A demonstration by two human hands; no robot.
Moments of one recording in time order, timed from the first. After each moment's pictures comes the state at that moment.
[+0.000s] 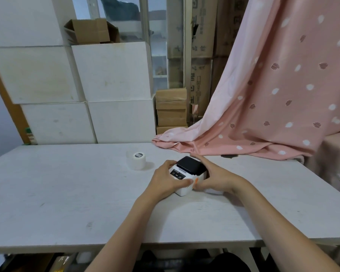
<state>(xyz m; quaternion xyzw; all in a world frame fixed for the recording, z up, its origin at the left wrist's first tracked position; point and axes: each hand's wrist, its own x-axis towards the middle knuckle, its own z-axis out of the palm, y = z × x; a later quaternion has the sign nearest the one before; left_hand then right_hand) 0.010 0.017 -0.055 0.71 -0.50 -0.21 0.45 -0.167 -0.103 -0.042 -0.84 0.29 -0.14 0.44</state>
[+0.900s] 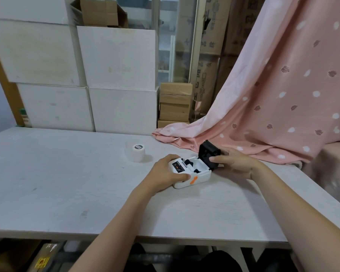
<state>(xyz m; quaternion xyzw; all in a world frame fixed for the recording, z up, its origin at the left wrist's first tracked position) 0.022 0.010 -0.061 0.67 -0.51 -0.25 0.48 -0.193 -0.143 -0.010 -0.71 0.28 -0.17 0.62</state>
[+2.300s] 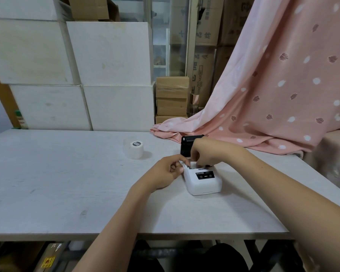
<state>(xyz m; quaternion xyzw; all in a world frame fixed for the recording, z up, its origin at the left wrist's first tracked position) 0.032 0.001 -0.074 0.60 -0.64 -0.23 0.43 -0.123 -0.097 0.026 -0.94 0.33 0.07 0.06</state>
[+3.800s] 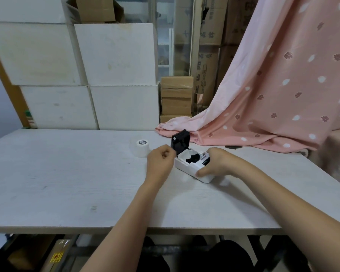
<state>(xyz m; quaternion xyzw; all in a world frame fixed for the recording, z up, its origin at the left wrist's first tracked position) 0.021 0.012 -0.060 0.65 -0.42 -0.12 0.62 -0.147 -0.065 0.006 -0.85 0.47 -0.02 0.21</state>
